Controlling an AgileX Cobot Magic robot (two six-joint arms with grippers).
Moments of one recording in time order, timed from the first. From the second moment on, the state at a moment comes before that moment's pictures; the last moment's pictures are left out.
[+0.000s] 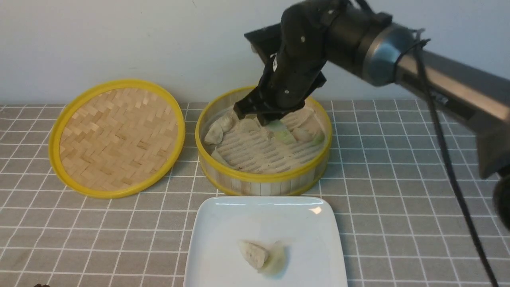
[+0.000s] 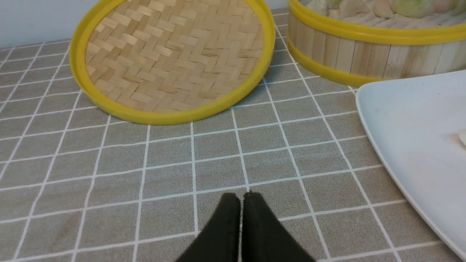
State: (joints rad) right arm 0.59 2.14 -2.10 -0.03 1.19 0.14; left arm -0.11 -0.01 0.03 -0.13 0.38 0.15
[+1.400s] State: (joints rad) right arm 0.65 1.75 -1.67 0.13 1.23 0.08; left arm -0.11 -0.01 0.03 -0.13 0.38 0.15
